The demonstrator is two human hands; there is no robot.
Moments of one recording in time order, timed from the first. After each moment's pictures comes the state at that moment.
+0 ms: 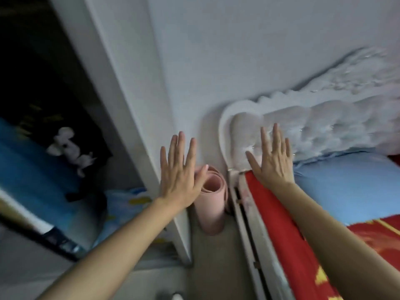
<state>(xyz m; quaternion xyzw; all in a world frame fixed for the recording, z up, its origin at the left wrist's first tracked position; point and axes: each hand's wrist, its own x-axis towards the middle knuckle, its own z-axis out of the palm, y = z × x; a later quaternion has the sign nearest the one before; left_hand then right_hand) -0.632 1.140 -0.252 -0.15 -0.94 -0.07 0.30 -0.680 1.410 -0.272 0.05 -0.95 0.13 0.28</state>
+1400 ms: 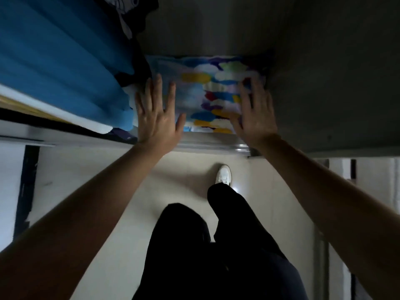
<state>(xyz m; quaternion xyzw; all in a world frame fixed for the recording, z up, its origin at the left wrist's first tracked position) -0.747 0.653 -0.536 0.00 -1.00 0.01 0.02 -0.798 0.901 -0.580 0.17 -0.97 0.14 -0.03</state>
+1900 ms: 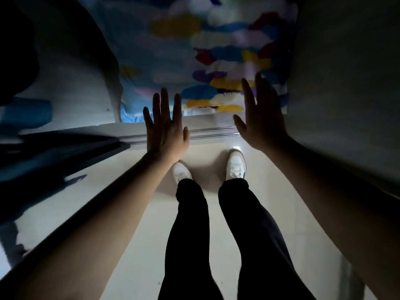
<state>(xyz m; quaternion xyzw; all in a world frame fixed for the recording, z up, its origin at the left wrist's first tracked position) -0.826 0.623 -0.853 -0.04 -0.98 -0.02 -0.20 -0.853 0.862 -0.858 0.10 -0.97 0.10 -0.17</state>
